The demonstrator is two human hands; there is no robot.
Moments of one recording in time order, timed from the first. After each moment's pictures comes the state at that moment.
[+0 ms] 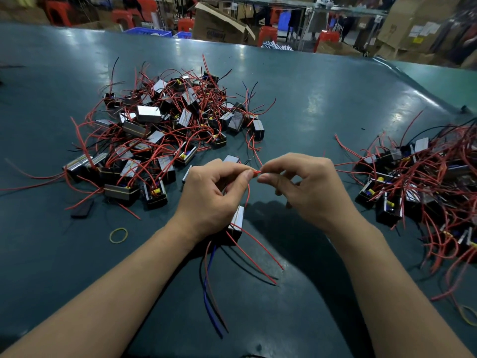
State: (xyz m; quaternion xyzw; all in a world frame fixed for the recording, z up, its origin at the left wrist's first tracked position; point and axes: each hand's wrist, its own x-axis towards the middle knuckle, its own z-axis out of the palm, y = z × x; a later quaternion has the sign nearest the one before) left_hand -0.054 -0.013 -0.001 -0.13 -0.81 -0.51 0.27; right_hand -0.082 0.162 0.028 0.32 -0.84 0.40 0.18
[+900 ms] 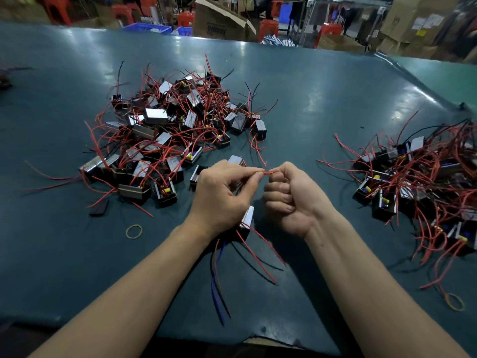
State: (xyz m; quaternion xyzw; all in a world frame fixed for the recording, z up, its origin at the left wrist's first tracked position) left_hand -0.053 -0.007 0.002 -0.16 -0.81 -0.44 0.34; right_hand -0.077 0.131 0.031 -0.15 -0.40 0.86 -0.28
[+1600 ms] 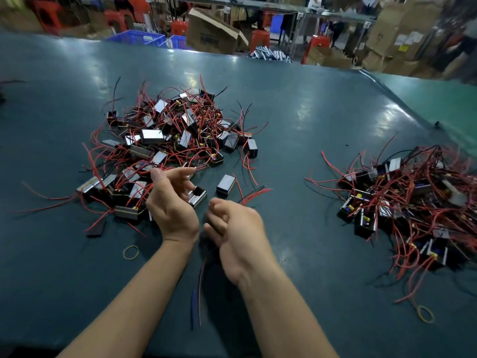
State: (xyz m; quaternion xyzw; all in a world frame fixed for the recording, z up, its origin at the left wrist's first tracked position) left_hand -0.066 -0.031 0.003 0.12 -0.56 -0.71 0.41; right_hand -0.022 0.049 0.047 -0.15 -0.55 0.81 -0.15
